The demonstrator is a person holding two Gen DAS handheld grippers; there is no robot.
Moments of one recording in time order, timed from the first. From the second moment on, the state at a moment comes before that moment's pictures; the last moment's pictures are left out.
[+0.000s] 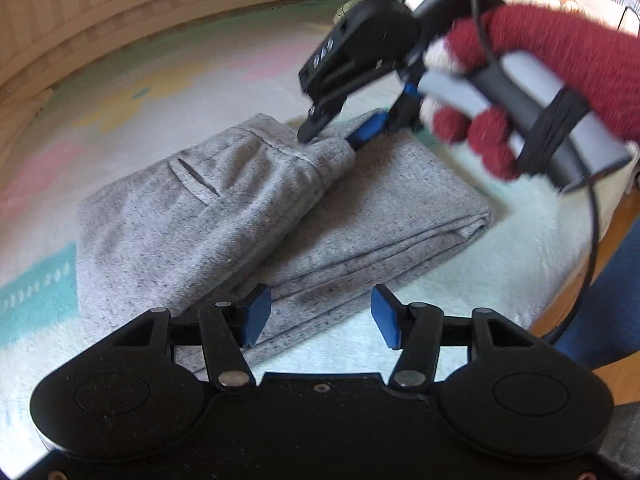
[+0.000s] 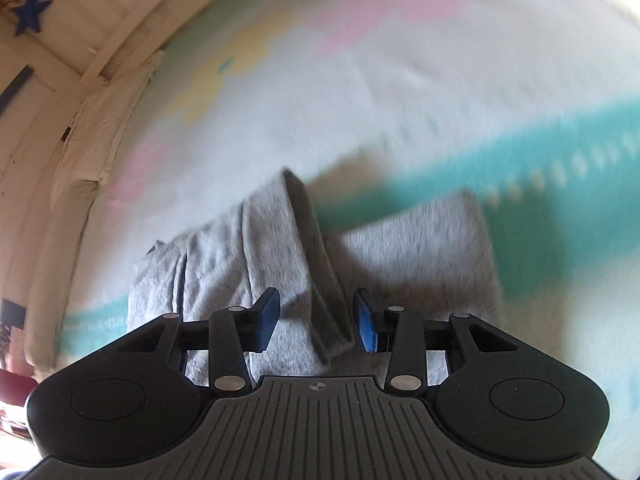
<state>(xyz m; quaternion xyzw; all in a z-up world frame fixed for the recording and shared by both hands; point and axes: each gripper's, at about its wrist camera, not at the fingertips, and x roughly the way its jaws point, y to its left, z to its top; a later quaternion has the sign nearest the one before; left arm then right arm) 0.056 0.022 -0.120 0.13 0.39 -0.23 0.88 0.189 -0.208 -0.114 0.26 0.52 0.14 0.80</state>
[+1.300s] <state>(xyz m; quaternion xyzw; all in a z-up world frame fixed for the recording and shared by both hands) 0.086 0.070 -0.129 -0.02 0.49 -0.13 0.86 0.123 -0.243 -0.074 0.18 0.50 0.17 0.83</state>
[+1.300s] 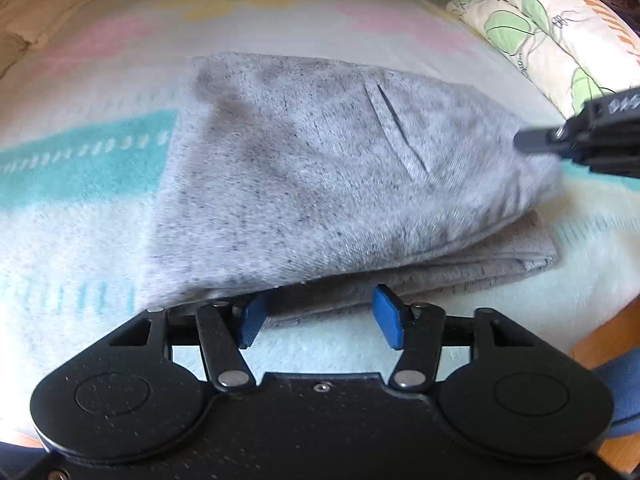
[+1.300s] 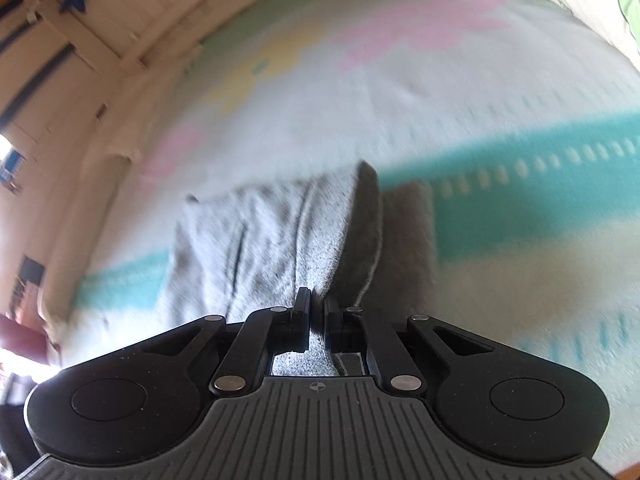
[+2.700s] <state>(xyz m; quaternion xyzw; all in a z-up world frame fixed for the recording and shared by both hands) 0.198 0.106 -0.111 -0.03 0.50 -0.06 0.87 0.116 -0.222 -0.065 0.07 0.42 0.12 0.90</state>
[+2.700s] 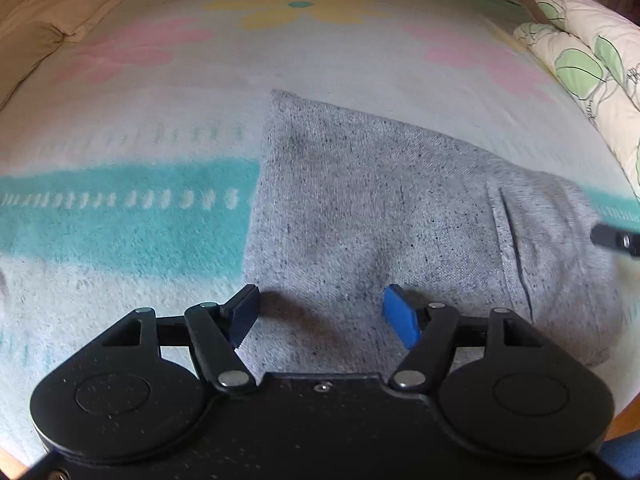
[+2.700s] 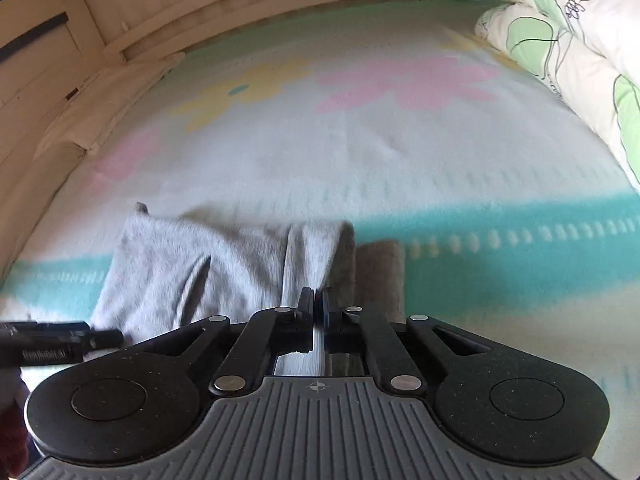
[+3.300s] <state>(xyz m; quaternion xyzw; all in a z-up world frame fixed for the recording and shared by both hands) 0.238 0.130 -0.139 -0.05 0.52 -0.07 0.85 0.134 -0.250 -0.115 0.19 0.48 0.11 0.85</state>
